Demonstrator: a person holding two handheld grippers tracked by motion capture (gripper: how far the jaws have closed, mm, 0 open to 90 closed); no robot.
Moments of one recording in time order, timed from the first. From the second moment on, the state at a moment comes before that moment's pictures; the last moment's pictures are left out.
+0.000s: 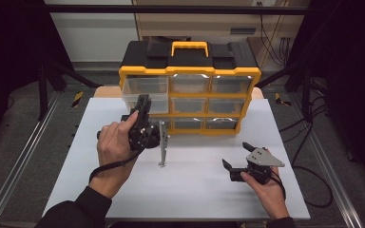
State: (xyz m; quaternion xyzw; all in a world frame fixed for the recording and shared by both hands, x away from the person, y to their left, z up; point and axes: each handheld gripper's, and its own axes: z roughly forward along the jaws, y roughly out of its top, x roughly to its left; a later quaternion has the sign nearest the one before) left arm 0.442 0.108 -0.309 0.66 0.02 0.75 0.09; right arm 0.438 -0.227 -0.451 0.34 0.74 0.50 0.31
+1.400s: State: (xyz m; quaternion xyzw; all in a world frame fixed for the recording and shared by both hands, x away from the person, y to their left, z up) left arm 0.414 0.122 -0.340 0.70 0.09 0.68 0.19; right arm 0.437 -0.225 -0.452 0.34 0.74 0.49 0.30
